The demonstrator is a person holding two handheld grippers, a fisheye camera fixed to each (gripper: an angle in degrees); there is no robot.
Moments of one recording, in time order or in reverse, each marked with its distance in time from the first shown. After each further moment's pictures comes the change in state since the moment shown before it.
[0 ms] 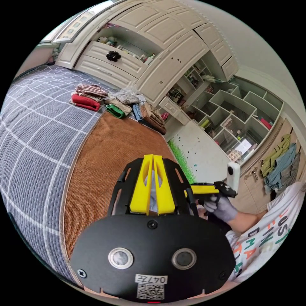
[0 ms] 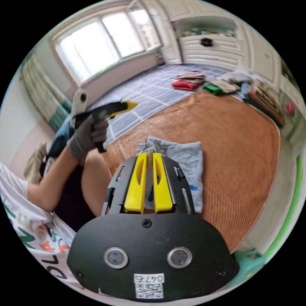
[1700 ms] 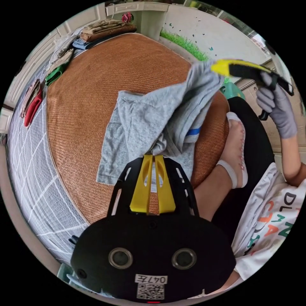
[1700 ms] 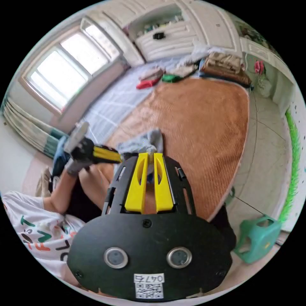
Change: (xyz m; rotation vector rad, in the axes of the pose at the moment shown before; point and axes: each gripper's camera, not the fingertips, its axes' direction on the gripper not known) left arm 0.212 -0.009 0.268 -0.958 -0.335 0.452; right arm 0.063 0.029 -0.089 -0.048 0.030 0.264
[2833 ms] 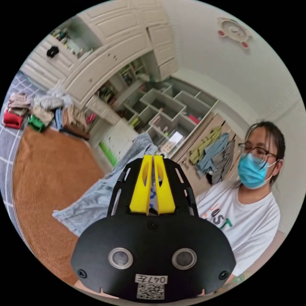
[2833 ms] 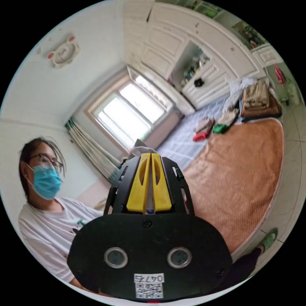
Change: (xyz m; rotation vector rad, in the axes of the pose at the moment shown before) left arm -0.137 0.252 -0.211 1.109 0.827 0.017; right arm -0.006 0.062 -0.188 0.450 -0.603 -0.089
